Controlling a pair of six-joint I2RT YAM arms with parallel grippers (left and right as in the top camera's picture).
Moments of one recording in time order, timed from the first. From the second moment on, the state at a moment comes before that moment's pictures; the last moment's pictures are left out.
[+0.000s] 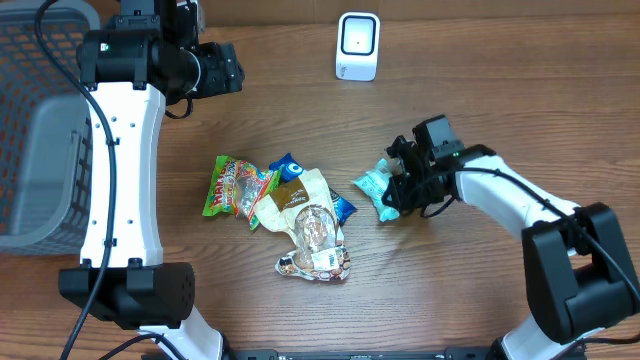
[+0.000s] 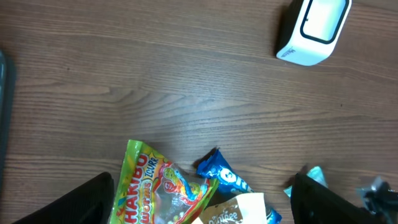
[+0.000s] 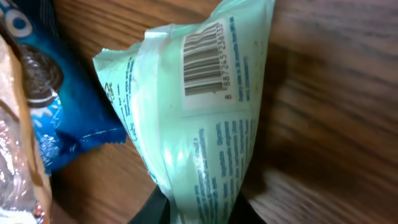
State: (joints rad) left arm -0.01 1.84 2.10 -1.30 0.13 -0.20; right arm 0.34 1.79 1.08 -0.62 -0.40 0.06
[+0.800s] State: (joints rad) left arm -0.01 1.84 2.10 -1.30 0.13 -0.21; right arm 0.52 1.29 1.42 -0.83 -0.16 -0.06
